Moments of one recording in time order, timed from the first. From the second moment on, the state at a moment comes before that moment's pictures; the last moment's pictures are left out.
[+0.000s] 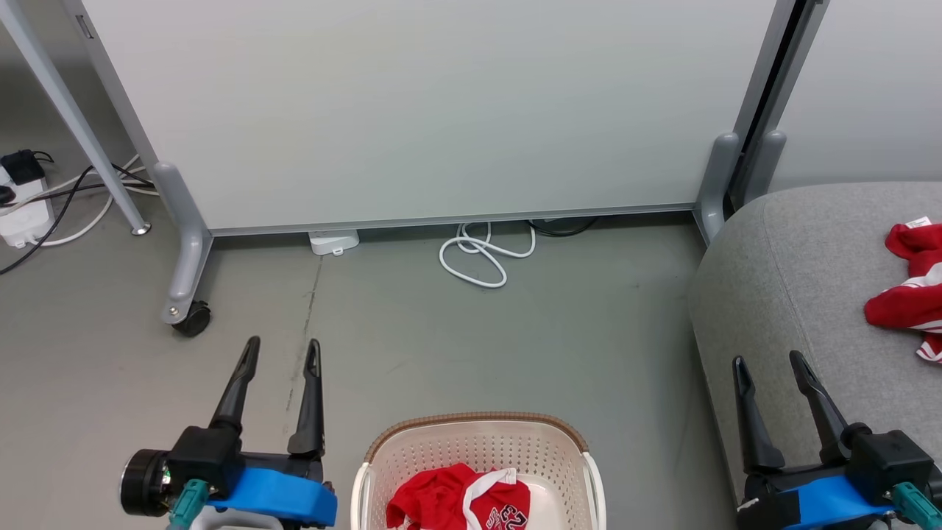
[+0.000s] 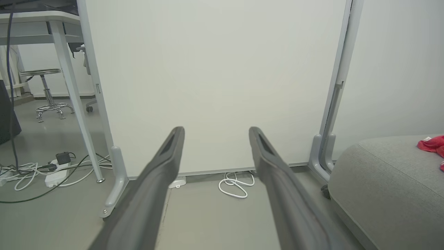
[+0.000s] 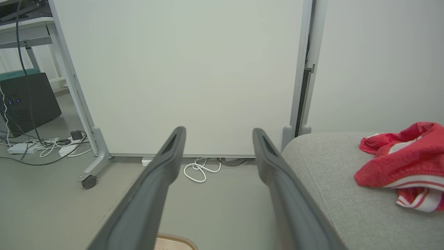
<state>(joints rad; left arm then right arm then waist) -0.04 0.06 -0.08 0.20 -0.11 -0.12 -0.26 0.01 -0.06 -0.05 0.15 0.10 0.13 -0.26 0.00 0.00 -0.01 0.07</state>
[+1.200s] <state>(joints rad) -0.66 0.14 -0.78 0.93 -0.24 -0.13 -0.26 -0.32 -0.13 0.03 0.07 0.14 0.13 -0.26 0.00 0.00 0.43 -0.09</state>
